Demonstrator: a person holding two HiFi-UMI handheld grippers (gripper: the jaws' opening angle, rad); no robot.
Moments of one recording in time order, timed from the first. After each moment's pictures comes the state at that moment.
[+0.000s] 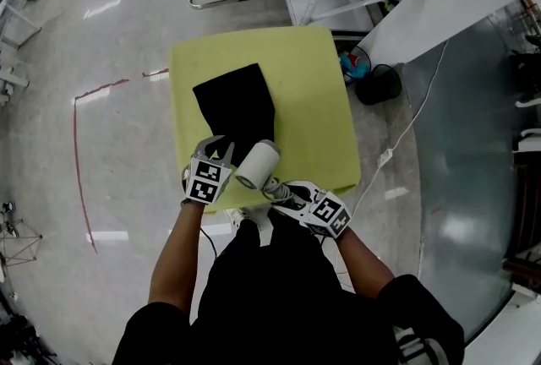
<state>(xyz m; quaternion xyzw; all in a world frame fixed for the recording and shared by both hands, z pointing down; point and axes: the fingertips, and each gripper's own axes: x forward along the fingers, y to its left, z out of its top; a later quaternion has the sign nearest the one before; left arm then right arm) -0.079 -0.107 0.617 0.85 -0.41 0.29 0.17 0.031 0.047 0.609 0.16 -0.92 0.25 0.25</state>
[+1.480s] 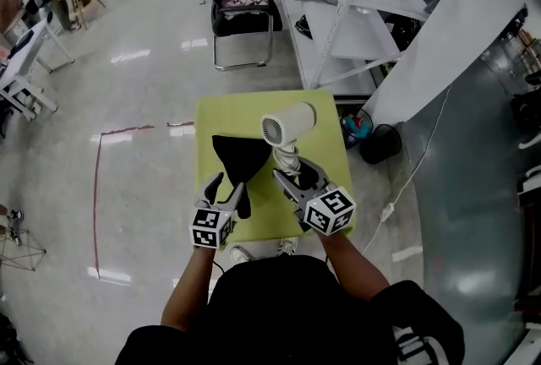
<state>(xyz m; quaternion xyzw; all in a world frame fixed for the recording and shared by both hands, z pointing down) -0.100 -0.082 0.483 0.83 -0.52 0.12 0.16 0.020 -0.109 0.407 0.34 -0.93 0.16 0.01</state>
